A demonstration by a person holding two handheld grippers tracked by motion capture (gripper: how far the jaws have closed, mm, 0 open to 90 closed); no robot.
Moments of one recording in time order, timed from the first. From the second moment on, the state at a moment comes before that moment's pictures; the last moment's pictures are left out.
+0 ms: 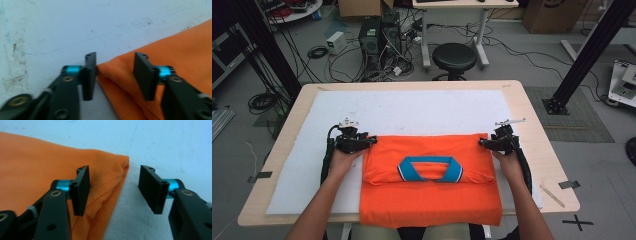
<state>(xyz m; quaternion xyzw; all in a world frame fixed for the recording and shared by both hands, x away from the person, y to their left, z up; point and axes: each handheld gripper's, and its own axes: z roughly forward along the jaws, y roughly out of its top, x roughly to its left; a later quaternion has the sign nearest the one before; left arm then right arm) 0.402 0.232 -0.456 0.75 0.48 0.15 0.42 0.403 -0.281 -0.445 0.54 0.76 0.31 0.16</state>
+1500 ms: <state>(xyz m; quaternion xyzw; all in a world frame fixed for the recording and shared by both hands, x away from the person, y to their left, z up) 0.415 0.212 -0.421 0.72 0.44 0.15 0.52 0.423 -0.251 -0.413 0.50 0.76 0.36 0.21</state>
